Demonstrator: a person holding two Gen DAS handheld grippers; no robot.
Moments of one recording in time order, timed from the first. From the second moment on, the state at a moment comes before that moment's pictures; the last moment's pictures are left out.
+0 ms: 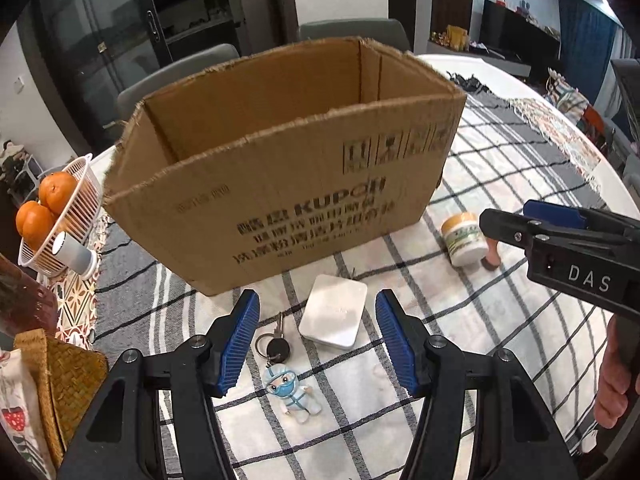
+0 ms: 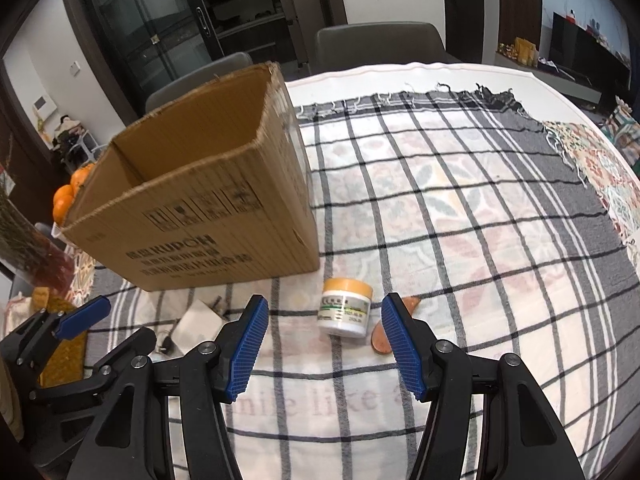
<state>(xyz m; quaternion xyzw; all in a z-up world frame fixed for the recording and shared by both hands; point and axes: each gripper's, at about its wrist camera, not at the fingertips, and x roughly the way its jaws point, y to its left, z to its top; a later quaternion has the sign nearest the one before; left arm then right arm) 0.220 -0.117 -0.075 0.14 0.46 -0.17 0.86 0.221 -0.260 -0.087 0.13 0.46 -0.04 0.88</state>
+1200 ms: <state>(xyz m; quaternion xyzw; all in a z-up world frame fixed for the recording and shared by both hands) 0.258 -0.131 -0.155 0.15 0.53 -0.19 0.81 0.253 -0.268 -0.150 0.13 0.52 -0.05 0.85</state>
